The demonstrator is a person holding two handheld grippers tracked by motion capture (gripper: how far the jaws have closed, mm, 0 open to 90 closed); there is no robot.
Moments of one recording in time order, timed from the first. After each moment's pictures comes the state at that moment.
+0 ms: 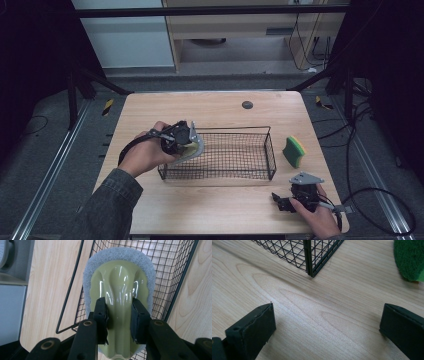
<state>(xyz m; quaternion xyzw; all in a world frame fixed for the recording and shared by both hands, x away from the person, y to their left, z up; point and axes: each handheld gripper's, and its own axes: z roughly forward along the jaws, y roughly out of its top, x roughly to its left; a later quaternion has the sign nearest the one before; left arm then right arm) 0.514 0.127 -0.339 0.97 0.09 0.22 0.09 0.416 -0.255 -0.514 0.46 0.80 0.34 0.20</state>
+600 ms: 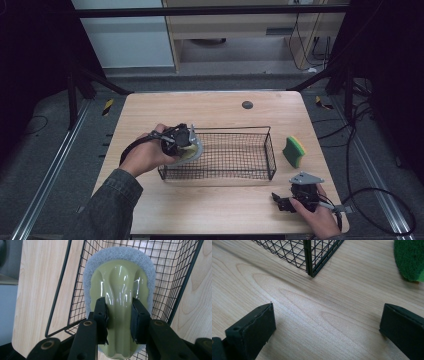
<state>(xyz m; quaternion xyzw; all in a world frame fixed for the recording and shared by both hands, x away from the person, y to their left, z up) 0.522 0.130 -0.357 0.97 0.09 0.20 0.09 0.416 -0.255 -0.514 0.46 0.80 0.34 0.20</state>
